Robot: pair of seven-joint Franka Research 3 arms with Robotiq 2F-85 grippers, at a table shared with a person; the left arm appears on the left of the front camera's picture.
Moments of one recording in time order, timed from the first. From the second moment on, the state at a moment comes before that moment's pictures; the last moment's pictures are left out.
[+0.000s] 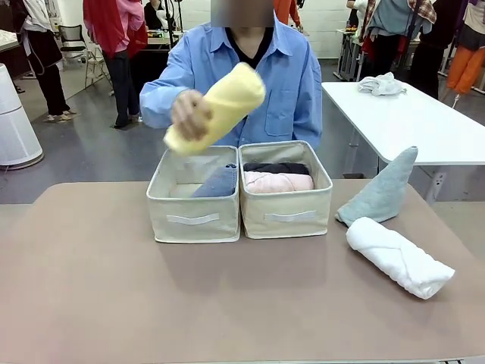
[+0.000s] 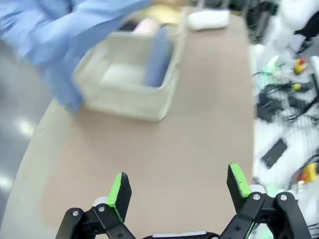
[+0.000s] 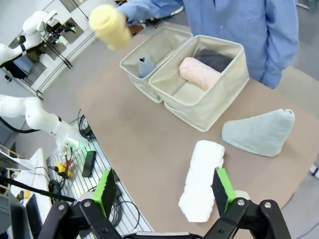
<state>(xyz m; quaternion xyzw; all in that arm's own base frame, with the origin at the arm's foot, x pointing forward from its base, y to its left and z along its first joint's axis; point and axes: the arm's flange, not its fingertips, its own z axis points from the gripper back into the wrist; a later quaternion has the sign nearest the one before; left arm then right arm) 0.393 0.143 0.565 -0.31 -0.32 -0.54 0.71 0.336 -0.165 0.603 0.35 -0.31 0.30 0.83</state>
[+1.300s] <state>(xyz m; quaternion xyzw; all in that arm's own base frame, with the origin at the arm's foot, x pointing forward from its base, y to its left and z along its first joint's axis) 0.441 0.227 0.527 -0.31 -0.48 -0.51 0.64 0.336 -0.165 0.603 0.35 -0.31 0.30 0.83</state>
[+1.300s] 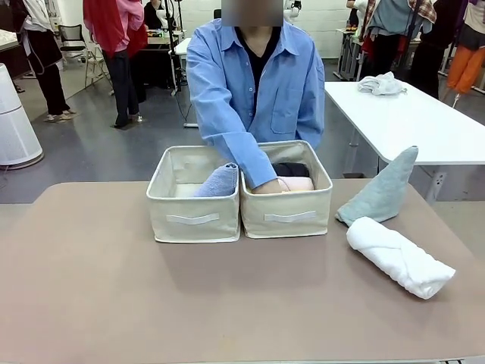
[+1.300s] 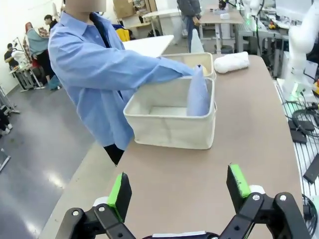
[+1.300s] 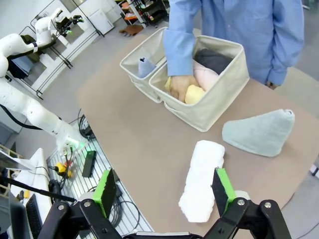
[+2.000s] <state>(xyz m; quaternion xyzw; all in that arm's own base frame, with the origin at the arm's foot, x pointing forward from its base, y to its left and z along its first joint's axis) 0.442 0.226 0.526 -0.32 -0.48 -0.51 0.64 0.336 -0.165 0.603 0.35 -0.31 0.30 0.83</state>
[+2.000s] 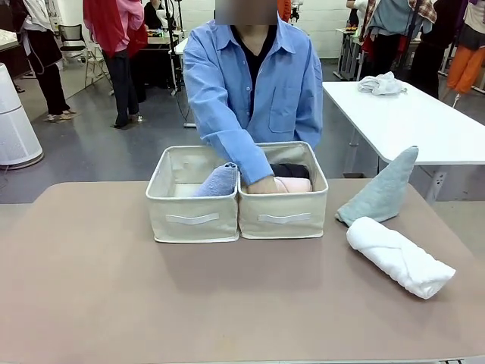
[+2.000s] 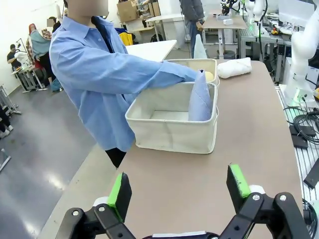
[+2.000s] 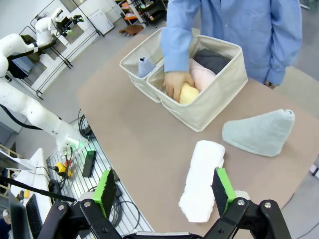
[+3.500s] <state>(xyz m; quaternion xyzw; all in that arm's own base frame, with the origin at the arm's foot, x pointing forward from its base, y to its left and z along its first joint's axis) 0.443 0.226 0.527 -0.32 -0.48 -0.51 0.64 0.455 -0.050 0.557 0.11 -0.13 0.28 0.94</state>
